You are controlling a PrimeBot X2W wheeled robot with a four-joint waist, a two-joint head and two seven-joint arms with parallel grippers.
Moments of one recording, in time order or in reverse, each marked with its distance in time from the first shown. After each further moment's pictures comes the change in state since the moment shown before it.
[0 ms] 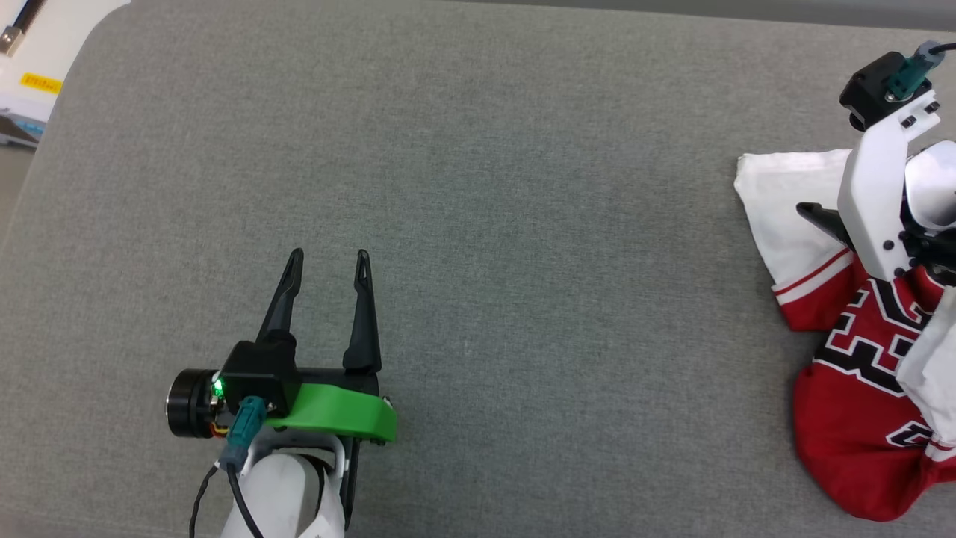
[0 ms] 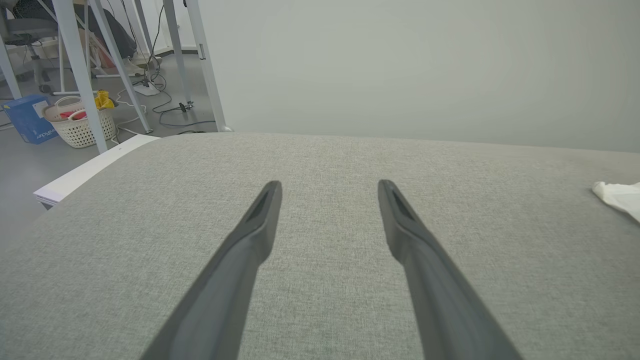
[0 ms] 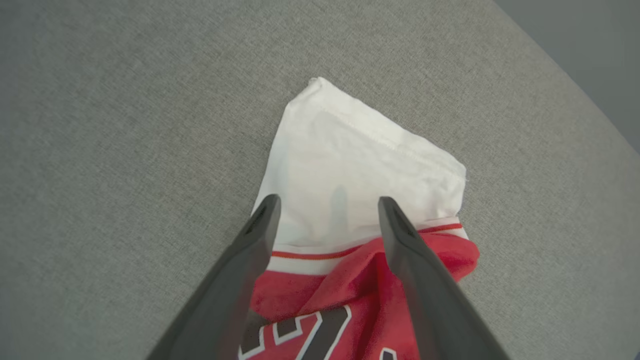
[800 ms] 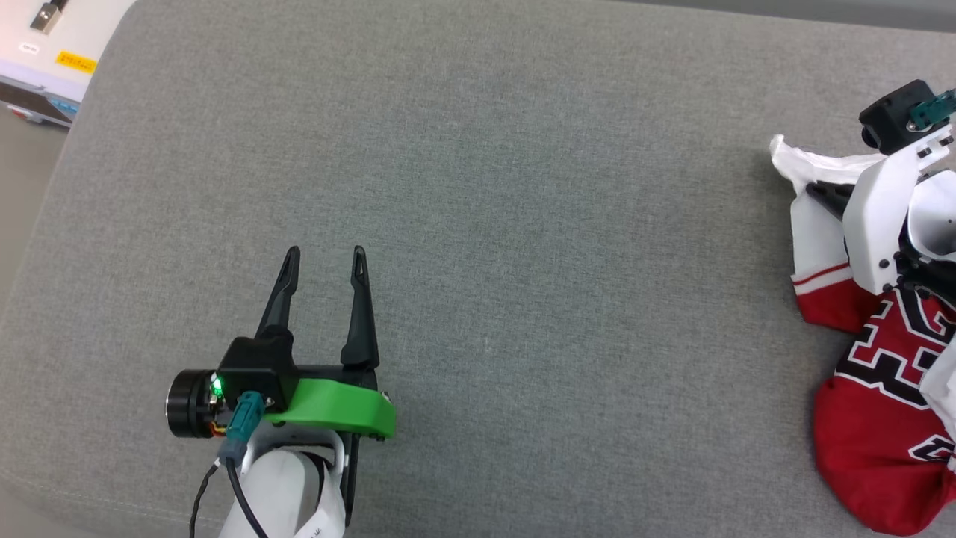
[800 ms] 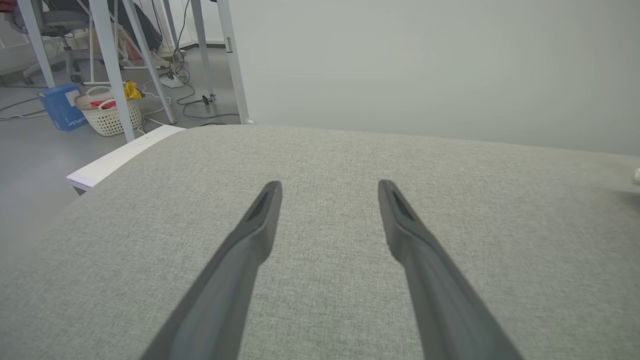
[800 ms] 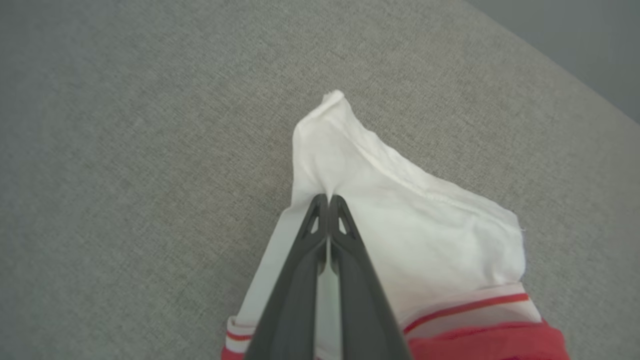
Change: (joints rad) left arm -0.018 0.000 -0.006 0.015 -0.022 0.024 0.000; right arm -0.034 0.007 0.198 0.225 0.127 0.000 -0.439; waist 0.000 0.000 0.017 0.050
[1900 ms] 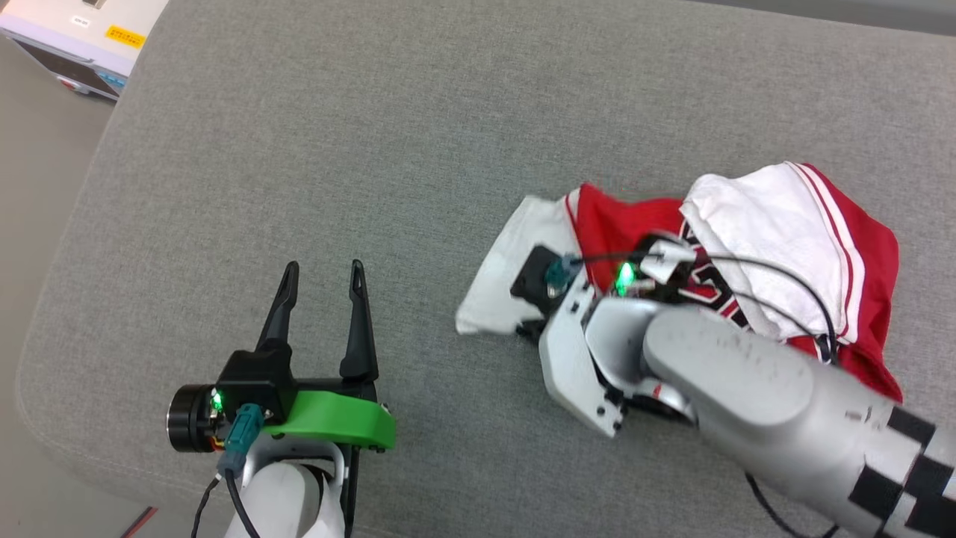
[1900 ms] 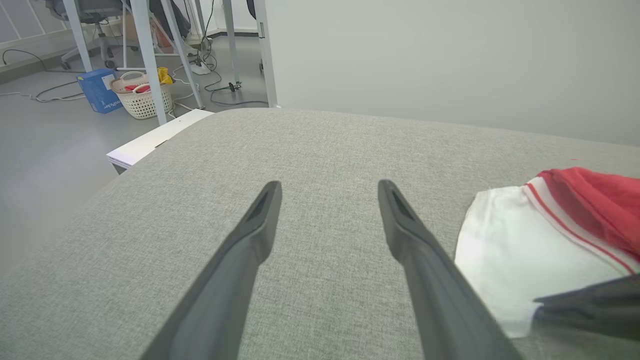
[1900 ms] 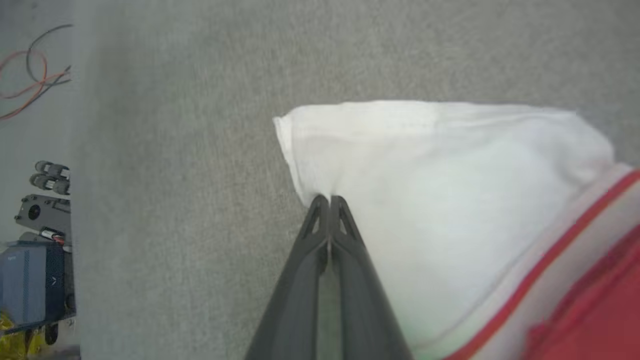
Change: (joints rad) left arm 0.034 0.000 0.002 -0.009 -0.010 0.009 0.000; right arm -0.024 0.420 0.341 -0.067 -0.133 0.000 -0.026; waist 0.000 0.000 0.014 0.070
